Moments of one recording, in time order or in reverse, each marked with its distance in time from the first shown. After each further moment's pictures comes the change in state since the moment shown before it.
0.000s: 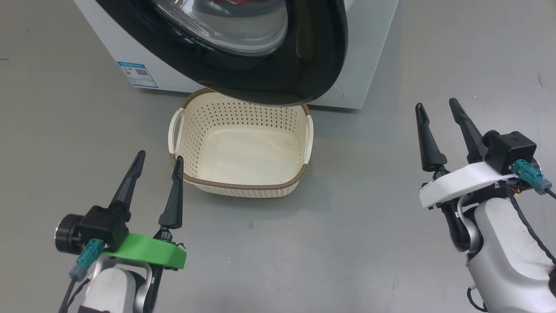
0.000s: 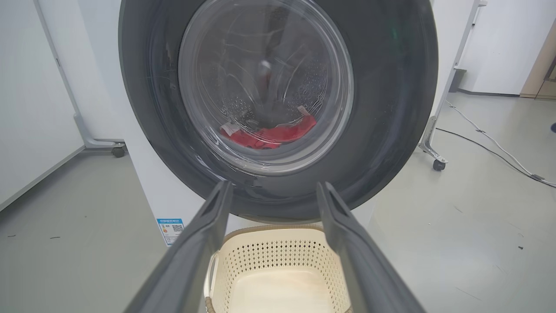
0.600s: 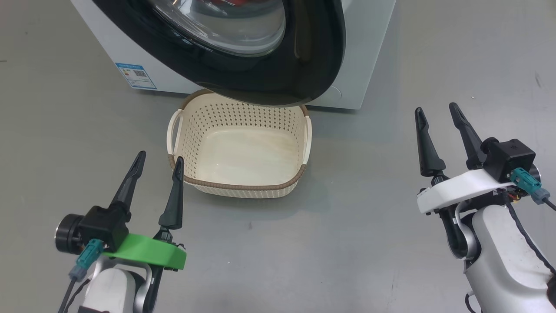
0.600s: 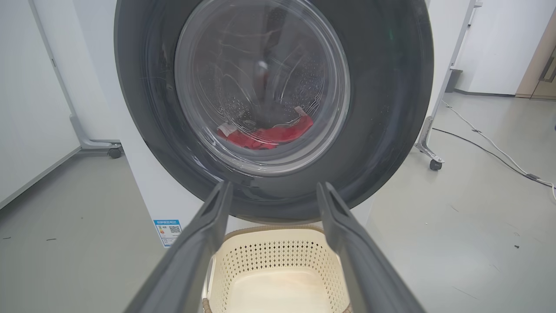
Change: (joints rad) left arm 0.003 0.000 0.002 0.000 0.001 -0.008 0.000; right arm 0.043 0.010 -0.007 -0.053 -0.019 -0.010 -0.001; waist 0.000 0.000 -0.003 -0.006
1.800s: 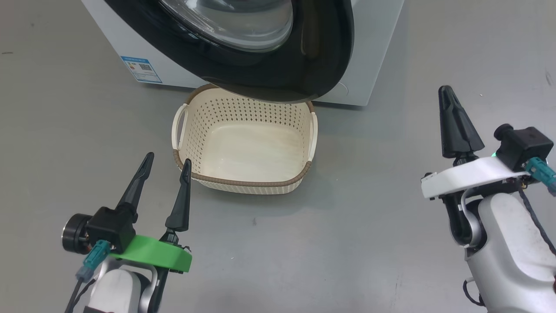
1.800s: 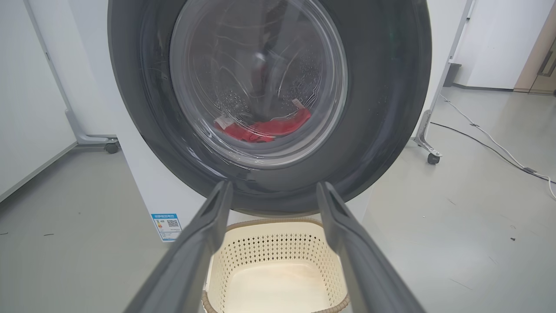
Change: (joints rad) left arm 0.002 0.000 -0.022 -0.002 0.000 -0.002 0.000; right arm -0.002 0.011 -0.027 -0.063 0.008 0.011 -0.003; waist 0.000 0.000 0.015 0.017
